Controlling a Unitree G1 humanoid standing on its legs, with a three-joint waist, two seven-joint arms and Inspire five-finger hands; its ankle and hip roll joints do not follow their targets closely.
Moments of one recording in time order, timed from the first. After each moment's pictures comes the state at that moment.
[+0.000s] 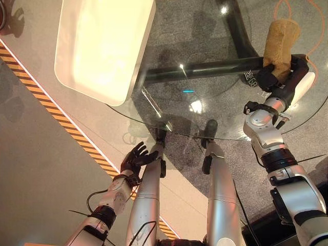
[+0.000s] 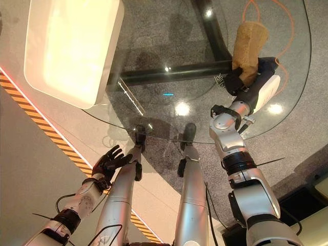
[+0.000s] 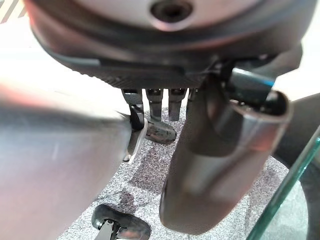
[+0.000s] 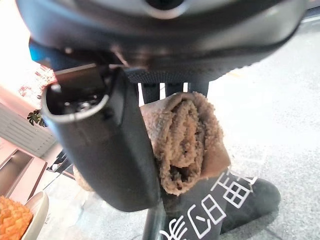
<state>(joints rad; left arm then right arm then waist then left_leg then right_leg) -0.32 0.32 -0.41 0.74 -0.91 -0.13 0.05 -0.83 -0.52 0.24 0.55 0.30 0.02 -0.99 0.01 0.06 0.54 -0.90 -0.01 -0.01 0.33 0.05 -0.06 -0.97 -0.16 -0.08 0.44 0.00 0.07</state>
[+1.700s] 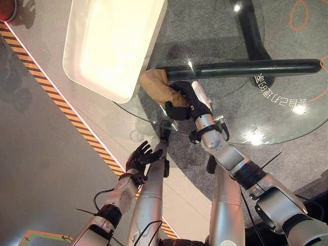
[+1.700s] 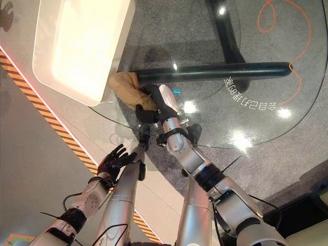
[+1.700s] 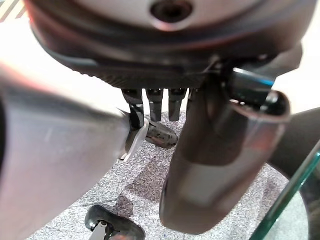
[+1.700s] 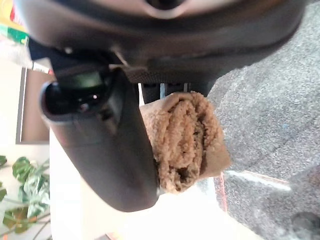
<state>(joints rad) -0.35 0.28 -0.42 0.73 -0.91 -0.09 0.10 -0.77 -0.40 0.65 0.30 0.03 0.10 -0.35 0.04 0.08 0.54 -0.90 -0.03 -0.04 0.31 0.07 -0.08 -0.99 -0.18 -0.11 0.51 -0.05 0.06</state>
